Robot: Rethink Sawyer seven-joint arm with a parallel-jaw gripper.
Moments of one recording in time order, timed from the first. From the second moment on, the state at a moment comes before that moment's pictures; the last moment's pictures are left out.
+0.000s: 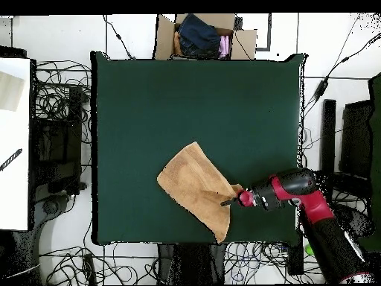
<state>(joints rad) -1.29 -0.04 0.65 1.54 -0.33 1.39 1.08</state>
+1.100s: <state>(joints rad) -1.21 -0.24 0.59 1.62 -0.24 1.29 1.08</state>
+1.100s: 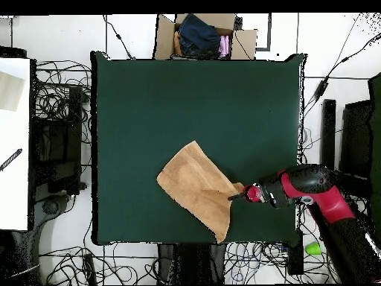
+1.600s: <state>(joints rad) -1.17 -0.26 0.54 1.63 -0.16 1.29 1.08</state>
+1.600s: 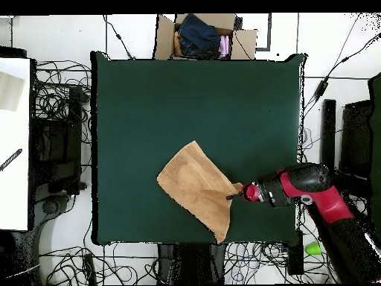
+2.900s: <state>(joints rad) -1.04 -0.27 0.47 1.60 -0.06 1.23 1.09</state>
